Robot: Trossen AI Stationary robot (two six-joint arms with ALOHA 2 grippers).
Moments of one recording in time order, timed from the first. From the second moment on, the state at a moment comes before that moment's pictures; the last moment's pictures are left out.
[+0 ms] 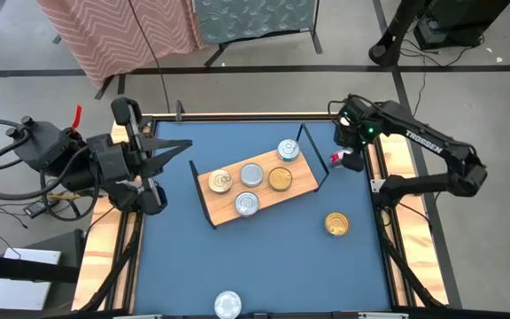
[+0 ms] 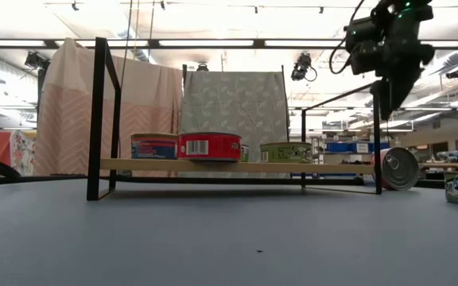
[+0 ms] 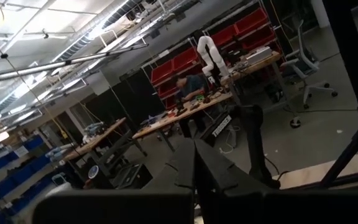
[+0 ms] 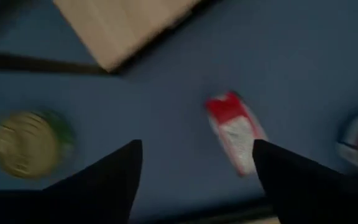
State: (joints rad) left arm -0.62 1.44 2.20 -0.58 -0.88 0.61; right arm -0.78 1.18 1.05 -1.27 -0.18 -0.48
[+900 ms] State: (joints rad) left arm -0.62 1.47 2.20 -0.58 -0.88 0.57; right arm -0.88 1.27 1.05 -1.24 -0.18 -0.52
